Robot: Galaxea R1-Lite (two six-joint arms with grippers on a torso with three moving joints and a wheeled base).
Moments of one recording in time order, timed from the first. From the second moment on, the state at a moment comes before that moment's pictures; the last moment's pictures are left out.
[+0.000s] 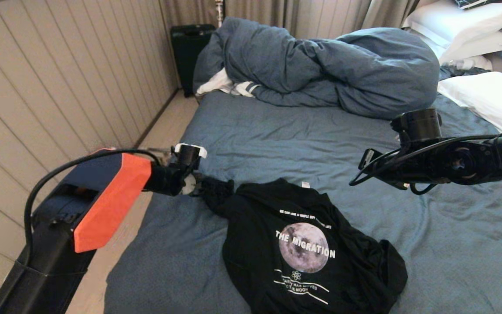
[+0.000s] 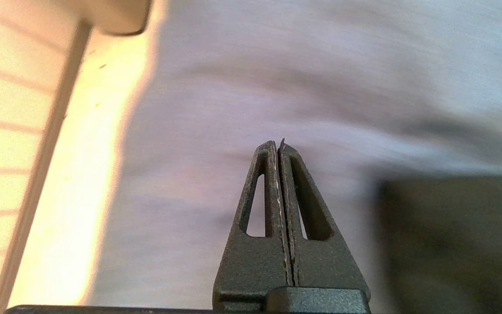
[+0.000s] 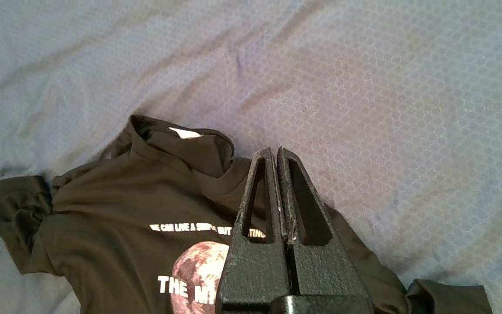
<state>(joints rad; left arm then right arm) -0.35 2.56 -1.85 -0.08 0.52 -0.19 0.14 1.89 -1.23 -0.09 -0.07 0.54</state>
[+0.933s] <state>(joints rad) -0.38 2.11 -1.42 -0.05 0.28 -0.35 0.22 2.00 -1.42 -0.01 -0.09 0.40</state>
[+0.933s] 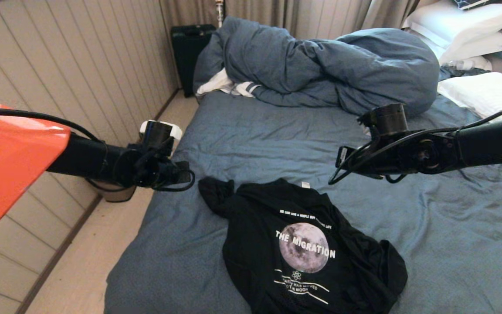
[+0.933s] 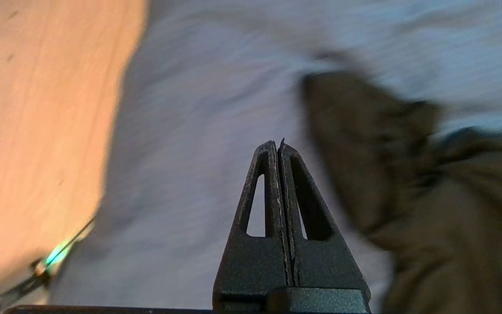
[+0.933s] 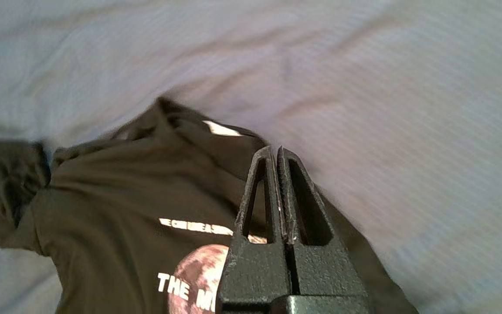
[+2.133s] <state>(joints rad) -0.66 2.50 -1.87 0.12 0.40 -0.30 0.44 2.29 -1.55 0.23 -0.18 0.28</state>
